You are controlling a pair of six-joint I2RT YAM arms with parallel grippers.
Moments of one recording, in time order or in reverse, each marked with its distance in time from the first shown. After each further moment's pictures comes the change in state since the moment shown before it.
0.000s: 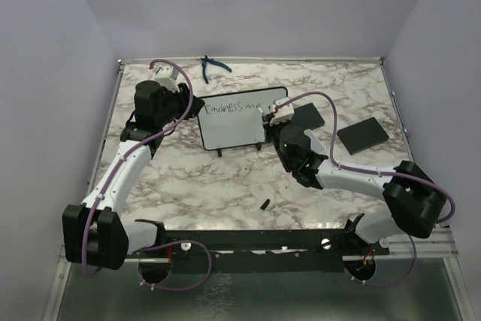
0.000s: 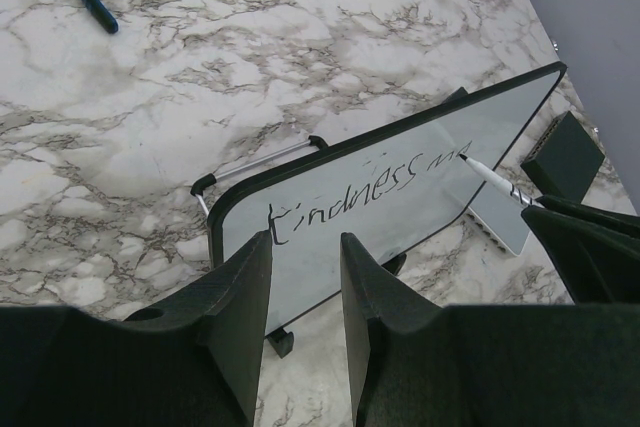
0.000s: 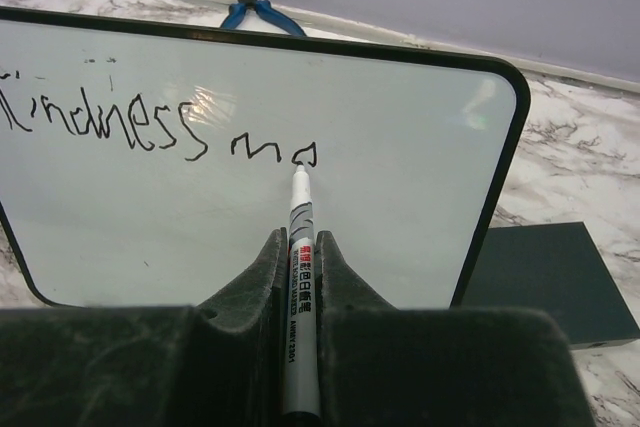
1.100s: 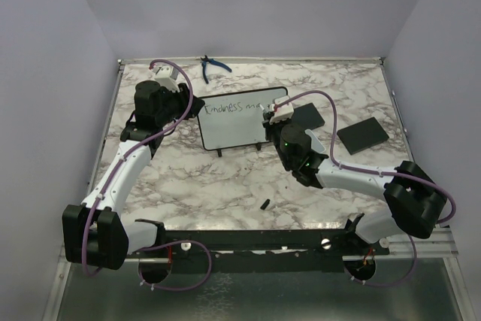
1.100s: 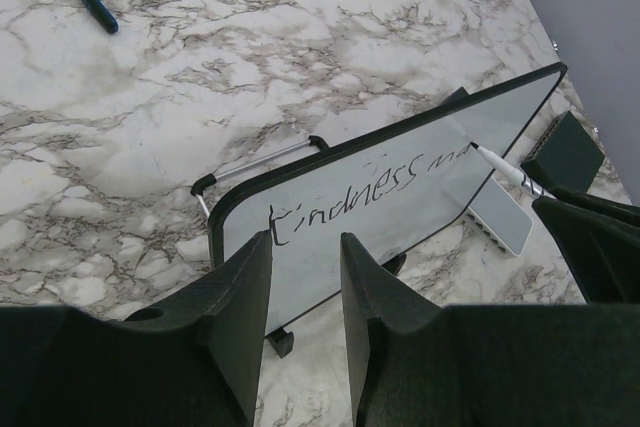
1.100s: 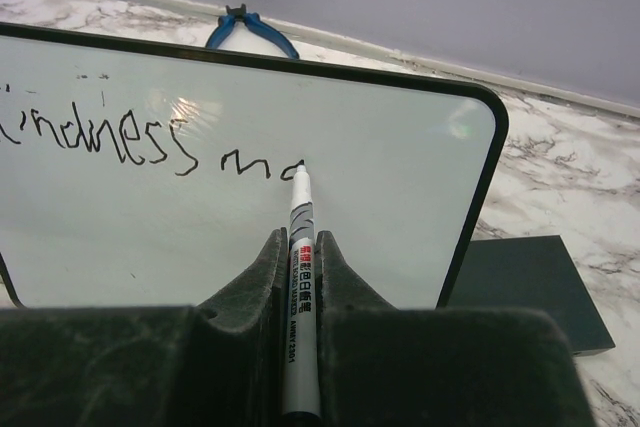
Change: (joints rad) left arm 0.000 0.000 0.000 0.000 0.000 0.000; right arm 0.000 -0.005 0.011 0.008 0.019 -0.050
